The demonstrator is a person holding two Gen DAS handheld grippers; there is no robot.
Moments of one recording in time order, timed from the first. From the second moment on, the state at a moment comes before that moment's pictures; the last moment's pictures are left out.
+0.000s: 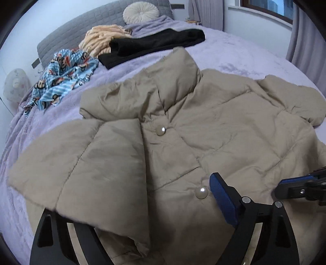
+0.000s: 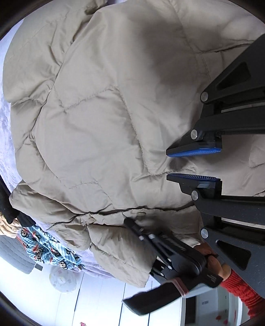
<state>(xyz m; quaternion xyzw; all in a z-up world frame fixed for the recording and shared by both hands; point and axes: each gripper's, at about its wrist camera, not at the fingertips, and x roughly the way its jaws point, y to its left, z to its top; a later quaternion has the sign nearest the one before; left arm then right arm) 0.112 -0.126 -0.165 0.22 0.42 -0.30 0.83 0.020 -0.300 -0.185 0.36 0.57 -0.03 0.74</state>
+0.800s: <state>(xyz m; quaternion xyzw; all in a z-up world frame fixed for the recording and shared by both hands) 0.237 0.130 -0.201 -0.19 0.57 -0.14 0.78 0.145 -0.052 -0.126 -0.20 0.49 0.05 0.85</state>
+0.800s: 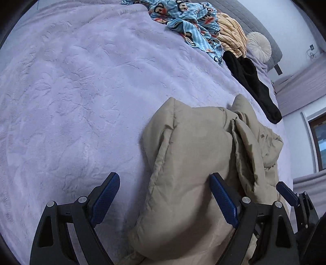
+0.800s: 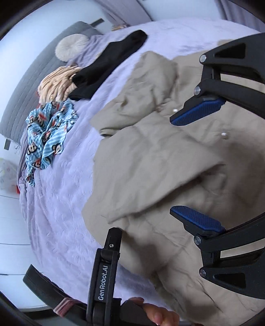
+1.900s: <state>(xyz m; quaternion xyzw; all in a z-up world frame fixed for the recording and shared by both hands) 0.230 0.120 -0.132 0.00 0.51 -0.09 0.86 0.060 -0.298 -0.158 0.33 0.54 -0.09 0.77</state>
